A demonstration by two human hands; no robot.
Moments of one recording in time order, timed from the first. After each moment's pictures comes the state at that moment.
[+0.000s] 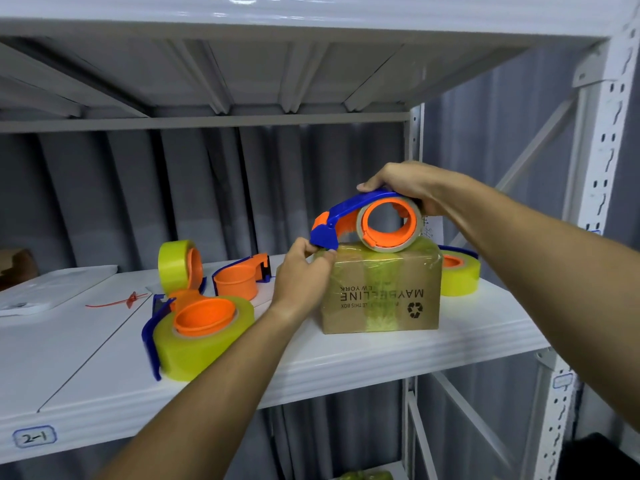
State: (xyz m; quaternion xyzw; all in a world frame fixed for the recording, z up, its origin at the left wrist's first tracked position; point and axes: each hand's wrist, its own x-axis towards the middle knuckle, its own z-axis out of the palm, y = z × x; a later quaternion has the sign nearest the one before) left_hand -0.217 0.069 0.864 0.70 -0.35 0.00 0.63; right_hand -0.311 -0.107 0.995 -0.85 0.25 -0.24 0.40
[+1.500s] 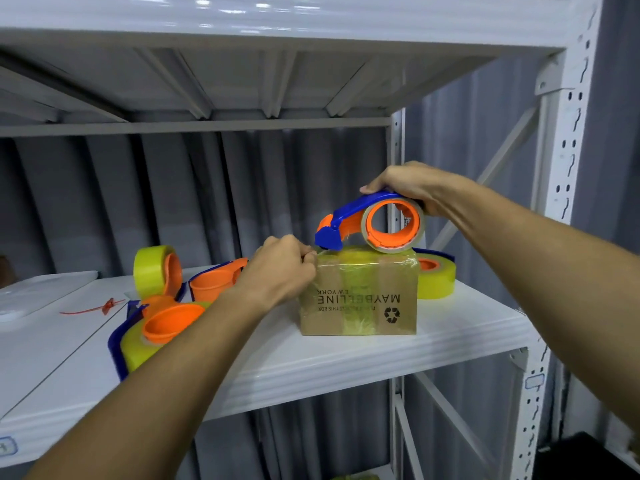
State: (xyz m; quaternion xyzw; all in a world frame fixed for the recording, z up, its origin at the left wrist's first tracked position) left_hand -0.214 0.069 0.894 0.80 -0.48 0.18 0.30; right_hand -0.339 -0.144 0.998 -0.85 0.26 -0.26 0.37
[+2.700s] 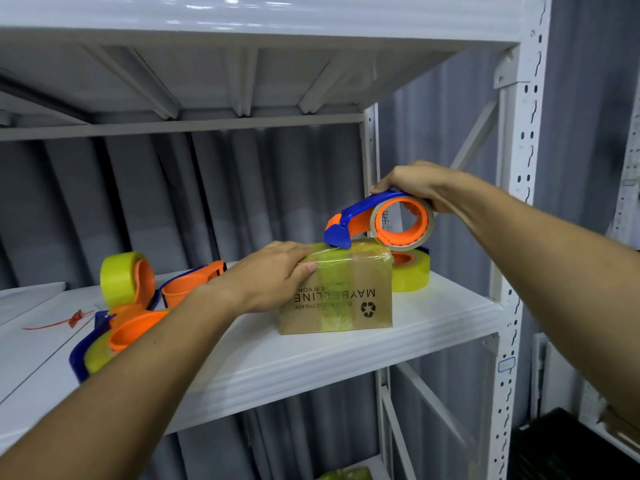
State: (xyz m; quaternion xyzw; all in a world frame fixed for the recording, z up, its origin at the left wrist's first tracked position) left_hand -0.211 0.059 0.897 0.77 -0.62 0.14 0.10; right_hand -0.383 -0.168 0.990 -0.84 0.33 -0.27 0.35
